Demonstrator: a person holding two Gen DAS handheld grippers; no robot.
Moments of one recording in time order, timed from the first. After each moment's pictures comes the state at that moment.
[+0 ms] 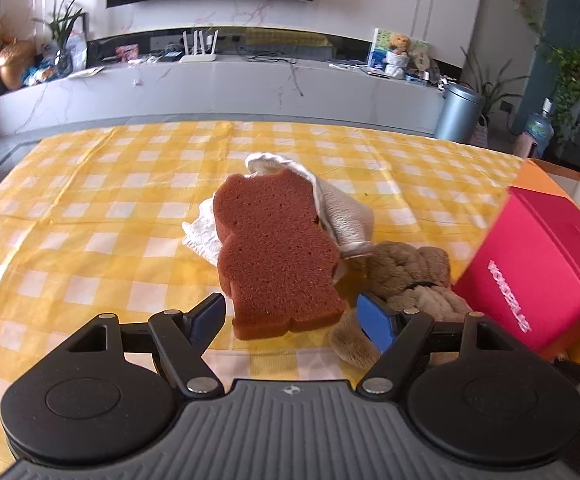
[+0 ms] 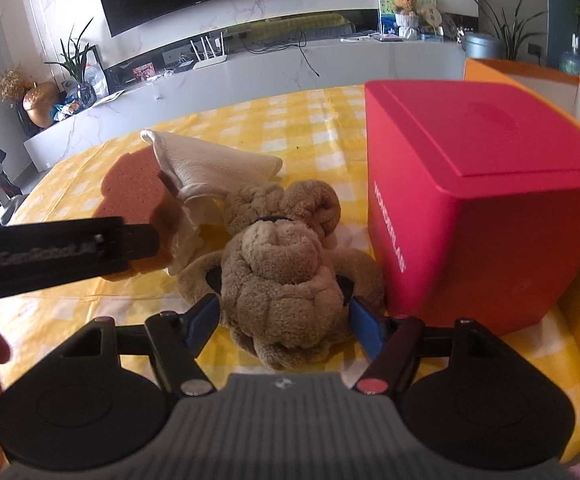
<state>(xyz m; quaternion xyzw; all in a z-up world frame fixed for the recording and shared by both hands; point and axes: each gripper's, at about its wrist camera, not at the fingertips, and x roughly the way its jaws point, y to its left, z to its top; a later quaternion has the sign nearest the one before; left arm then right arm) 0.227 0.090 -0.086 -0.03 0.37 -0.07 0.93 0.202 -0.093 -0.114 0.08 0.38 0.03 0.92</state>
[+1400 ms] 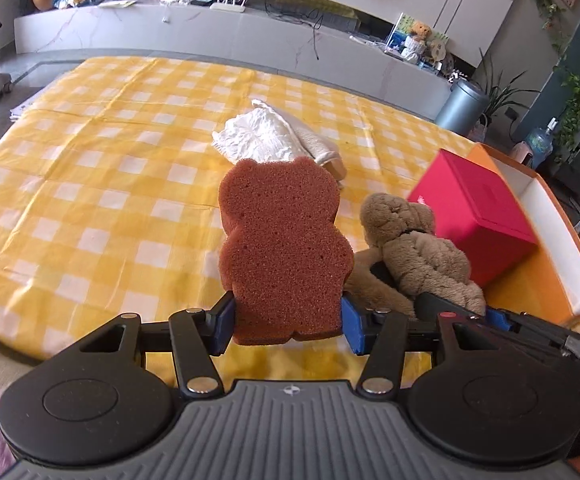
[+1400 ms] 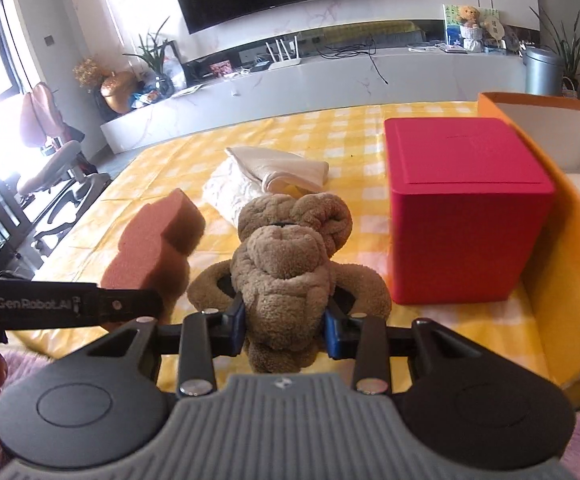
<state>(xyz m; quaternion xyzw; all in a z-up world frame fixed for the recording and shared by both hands) 0.101 0.099 -0.029 -0.11 0.43 -0.06 0.89 0.120 -0.132 -0.055 0.07 0.37 0.15 0.91</state>
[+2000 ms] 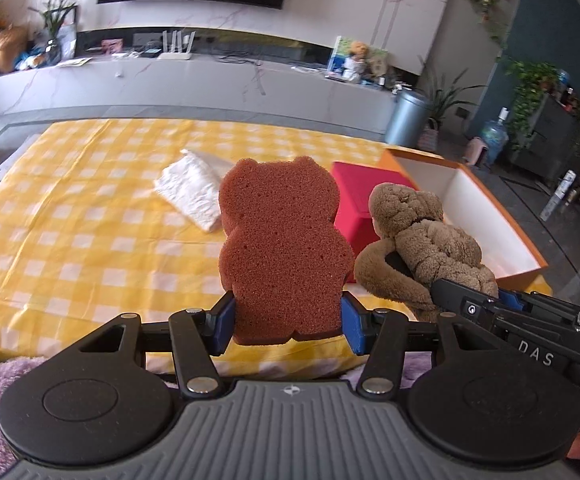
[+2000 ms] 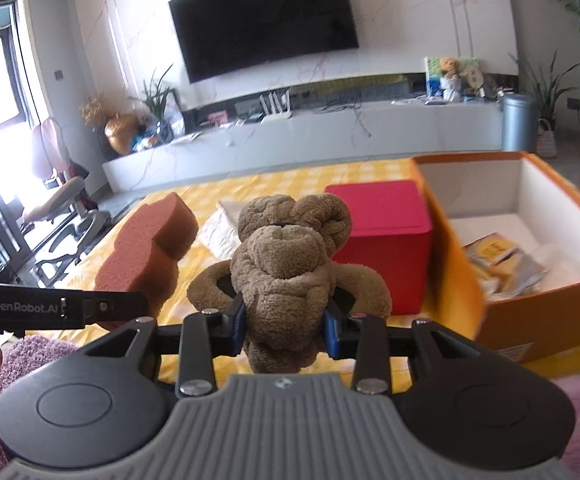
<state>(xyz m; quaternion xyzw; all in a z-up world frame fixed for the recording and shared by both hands) 0.047 0.043 0.022 -0.07 0.38 -0.12 0.92 0.038 -0.191 -0.002 0.08 0.30 0.13 0.94</state>
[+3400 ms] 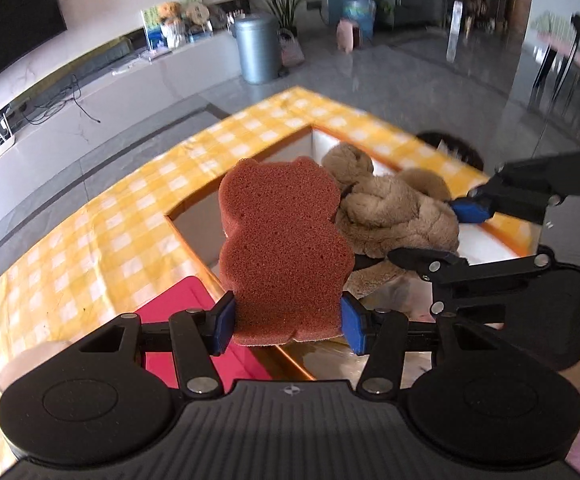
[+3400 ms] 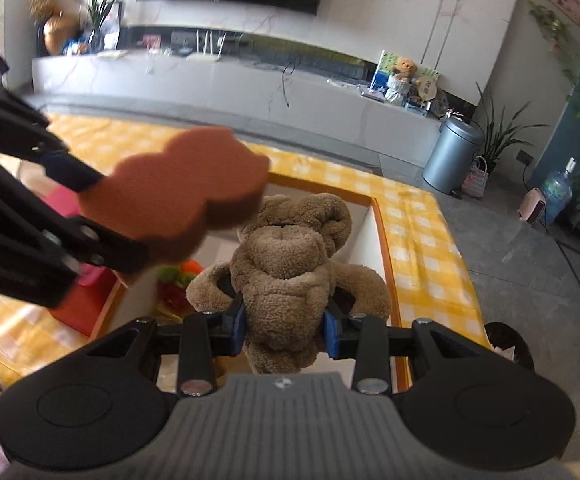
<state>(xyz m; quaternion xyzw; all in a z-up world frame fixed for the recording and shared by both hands) 0.220 -0.211 0.004 0.19 0.41 -0.29 0.84 0.199 -0.372 -0.002 -0.13 0.37 0.05 0.92</state>
